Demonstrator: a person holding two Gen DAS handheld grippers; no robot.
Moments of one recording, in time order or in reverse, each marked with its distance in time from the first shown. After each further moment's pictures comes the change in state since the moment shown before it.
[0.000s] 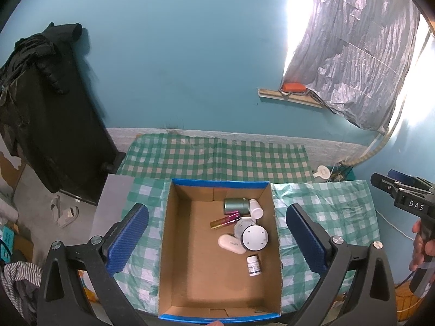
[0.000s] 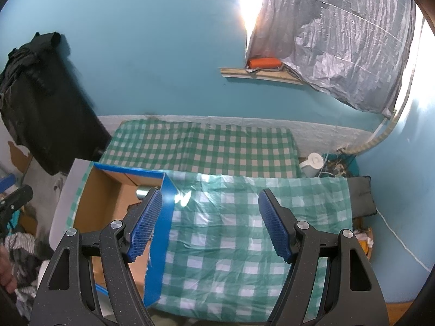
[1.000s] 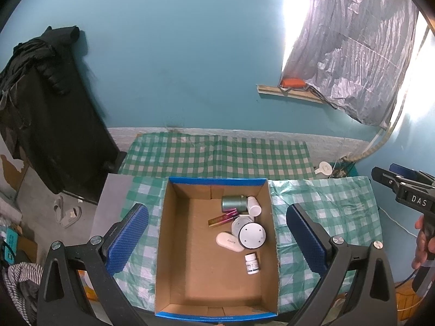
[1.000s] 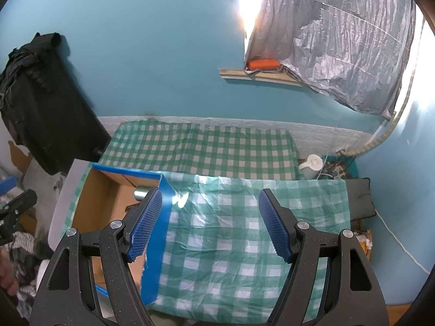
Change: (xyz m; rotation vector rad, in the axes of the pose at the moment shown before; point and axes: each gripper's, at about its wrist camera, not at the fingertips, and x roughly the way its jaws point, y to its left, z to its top) left arm 0.003 -0.015 -0.002 0.017 0.011 0.021; right arm 0.000 -0.008 0.001 -0.006 0.000 0.006
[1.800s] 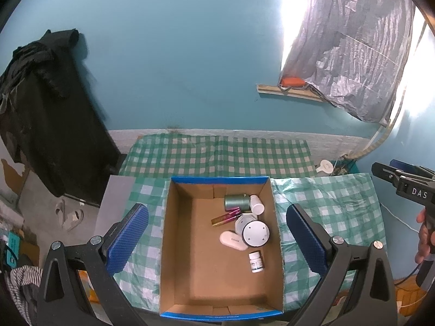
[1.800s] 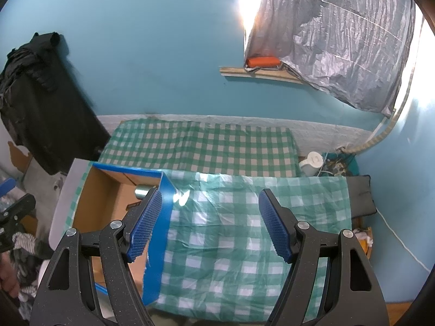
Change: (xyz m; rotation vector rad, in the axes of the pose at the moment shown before) left arm -0.002 0.003 -0.003 0.011 -0.001 0.004; right arm -0.002 0.003 -0.001 0.002 0.005 -0.001
